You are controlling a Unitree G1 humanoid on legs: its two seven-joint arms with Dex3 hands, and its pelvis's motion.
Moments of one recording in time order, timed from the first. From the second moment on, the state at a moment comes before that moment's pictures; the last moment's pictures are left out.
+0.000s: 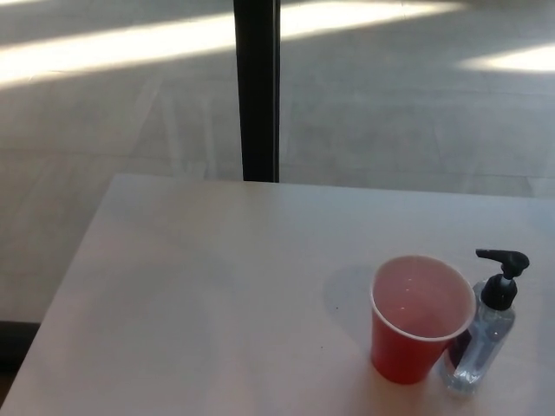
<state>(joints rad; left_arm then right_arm) 0.17 0.57 0.46 1.08 -0.10 0.07 0.05 -0.49 -0.61 -0.64 0.09 0.45 0.22 -0.11</state>
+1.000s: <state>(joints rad) 0.19 0.58 0.46 1.10 -0.11 0.07 0.05 -0.21 -0.58 -0.20 -0.42 0.61 0.58 0.09</state>
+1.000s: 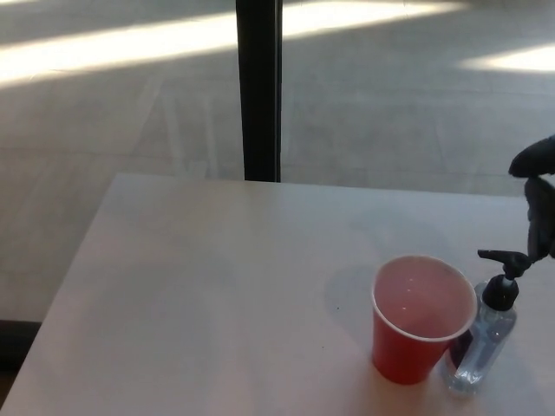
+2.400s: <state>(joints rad) 0.22 0.59 0.44 1.12 -0.13 0.06 0.05 -0.30 -0.51 -0.15 -0.31 0.54 0.63 0.17</state>
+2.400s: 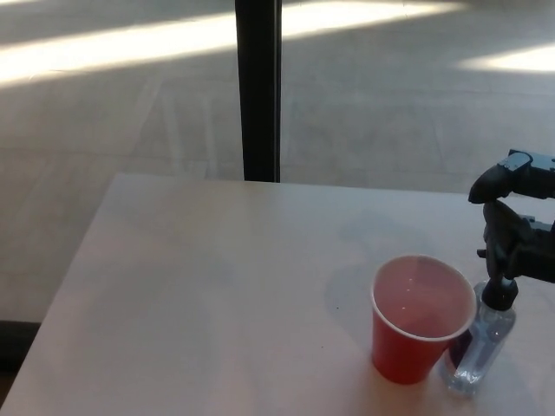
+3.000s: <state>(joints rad) 0.22 0.59 0.43 1.13 -0.13 0.06 0.05 -0.30 -0.48 -0.16 -0.26 0.51 0.59 0.18</state>
